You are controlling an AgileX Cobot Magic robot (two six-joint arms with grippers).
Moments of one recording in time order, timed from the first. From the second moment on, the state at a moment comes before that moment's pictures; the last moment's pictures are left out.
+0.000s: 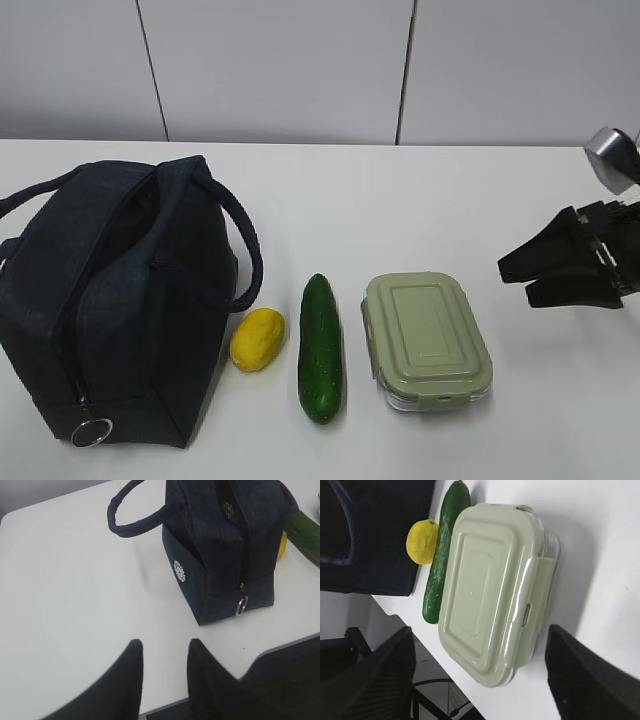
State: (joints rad) left arm -0.08 0.01 -0.51 -0.11 1.12 0.25; right arm -0.28 1.83 -0.98 1.07 1.18 -1.07
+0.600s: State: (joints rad) left arm -0.08 0.01 -0.51 -0.11 1.12 0.25; right arm -0.27 2.02 -0.98 1.18 1.17 -1.22
